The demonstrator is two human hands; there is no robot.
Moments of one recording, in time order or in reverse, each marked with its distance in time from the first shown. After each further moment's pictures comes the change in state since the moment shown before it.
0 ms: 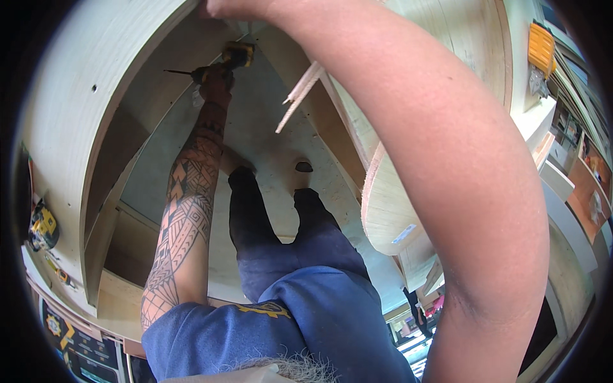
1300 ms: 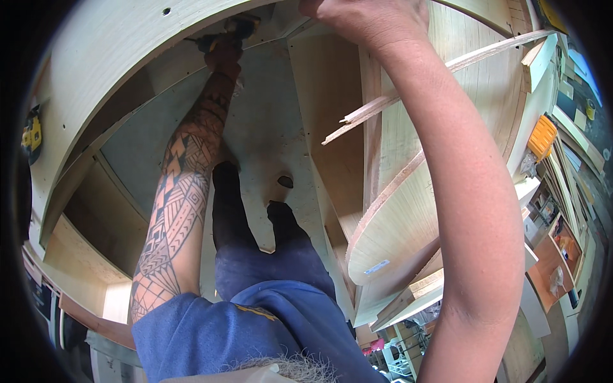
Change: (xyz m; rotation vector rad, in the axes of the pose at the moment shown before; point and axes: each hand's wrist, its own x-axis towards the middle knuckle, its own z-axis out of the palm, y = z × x) left_hand 0.138 -0.029 -0.048 0.021 0.098 0.410; right_hand 0.025 0.019 0.040 -0.109 0.316 -0.134
